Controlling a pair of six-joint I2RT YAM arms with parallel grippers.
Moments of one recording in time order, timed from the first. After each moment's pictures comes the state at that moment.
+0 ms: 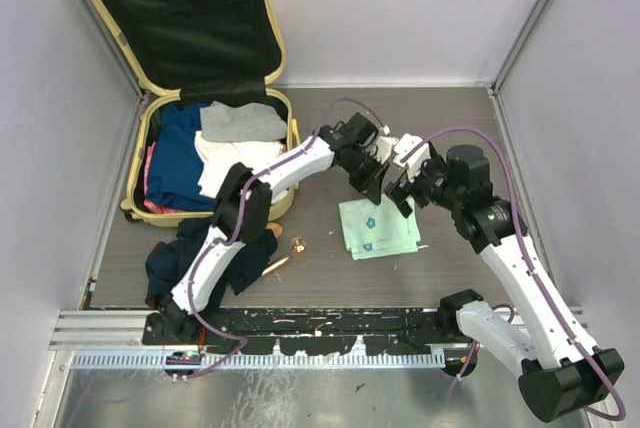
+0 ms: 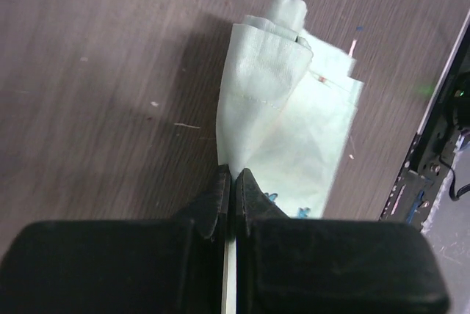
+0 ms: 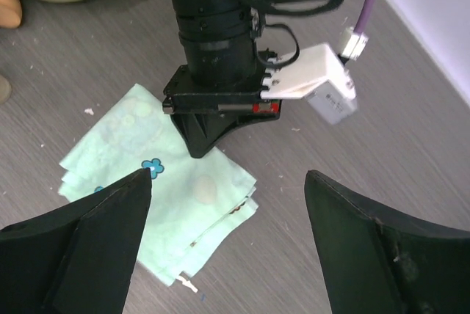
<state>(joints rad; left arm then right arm) -0.80 2.44 2.15 -0.74 0.65 0.00 0.31 0.88 0.91 -0.54 -0.34 -0.50</state>
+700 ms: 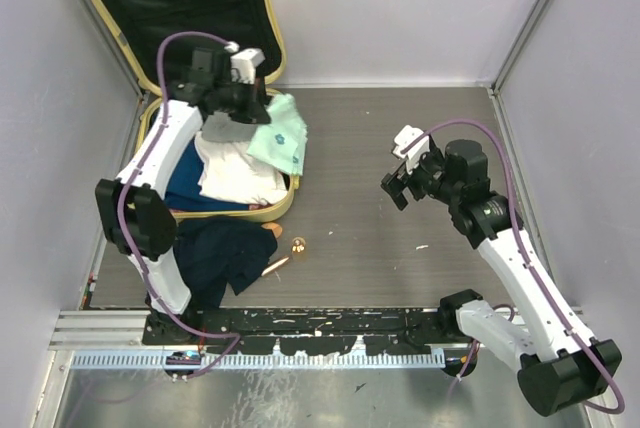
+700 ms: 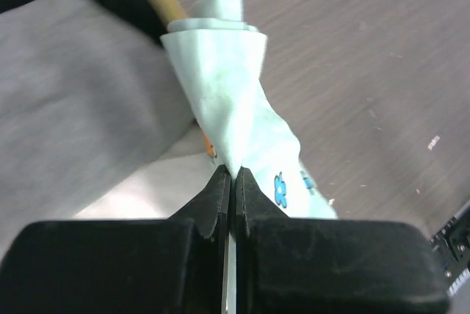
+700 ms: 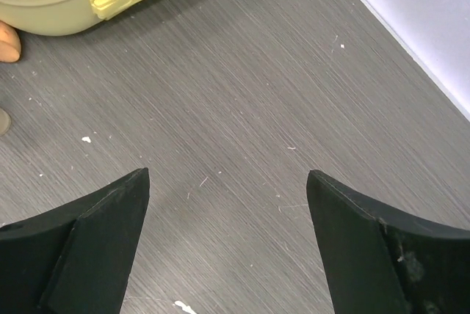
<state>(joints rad) -0.27 1.84 1.83 -0.72 0.49 -0.04 0.31 0.90 0.91 -0.44 -0.34 -0.45</state>
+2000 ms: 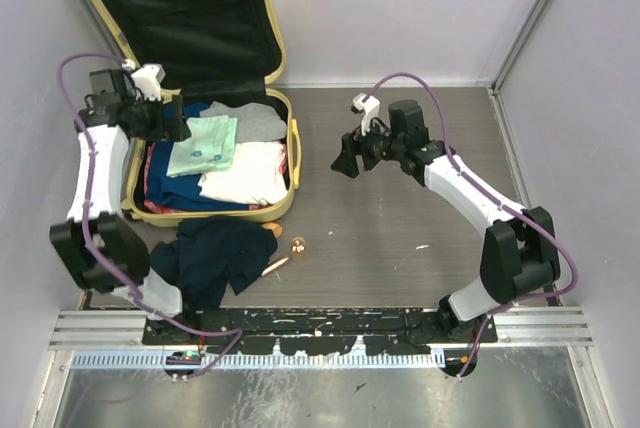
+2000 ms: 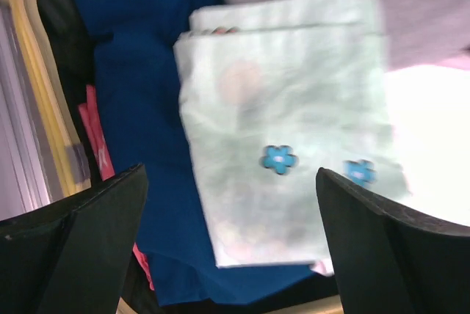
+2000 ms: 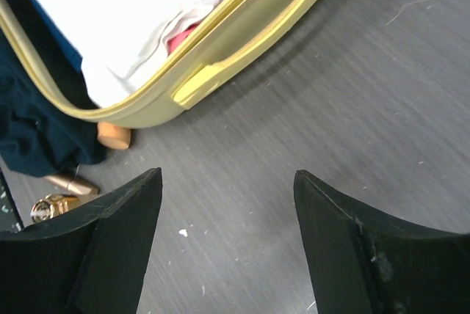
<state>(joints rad) 0.22 1.65 1.56 -0.77 0.31 0.18 0.37 1.52 1.16 -0.18 -0.58 -0.07</state>
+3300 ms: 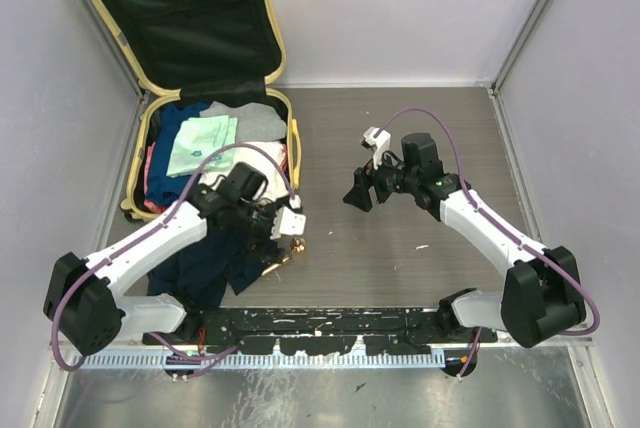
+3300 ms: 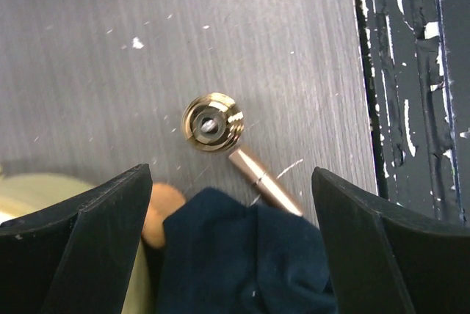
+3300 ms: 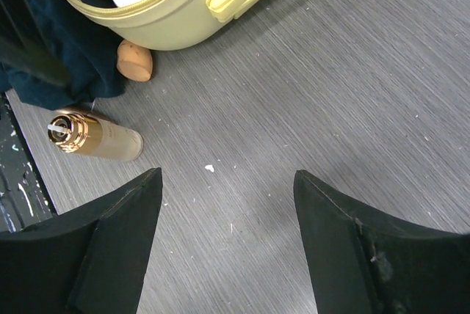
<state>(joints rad) -0.63 1.23 0.95 -0.78 0.66 0.93 0.38 1.29 0.86 -0.18 -0.62 -0.11</state>
